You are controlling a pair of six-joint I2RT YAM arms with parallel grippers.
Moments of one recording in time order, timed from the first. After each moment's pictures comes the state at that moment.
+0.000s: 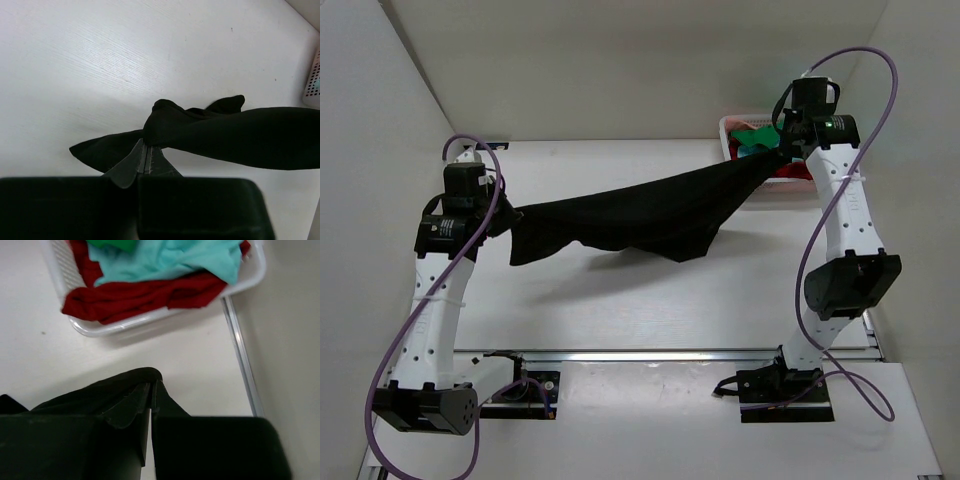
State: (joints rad) left arm -0.06 1.11 1.34 -0.93 -0.06 -0.56; right arm 0.05 1.74 2.00 -1.00 0.34 0.16
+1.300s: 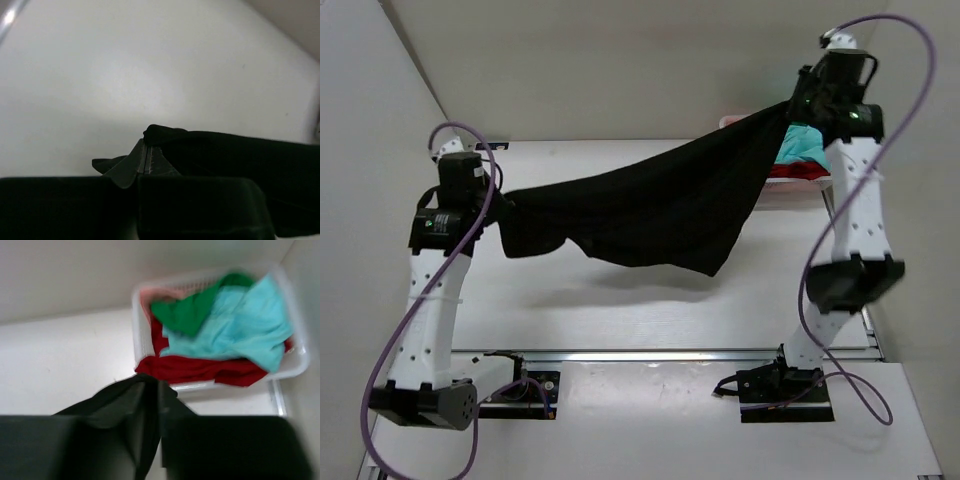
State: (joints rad) left arm -0.08 1.12 1.47 -0.94 -0.25 -0.54; right arm -0.02 1.74 2.19 -0.79 0.01 0.13
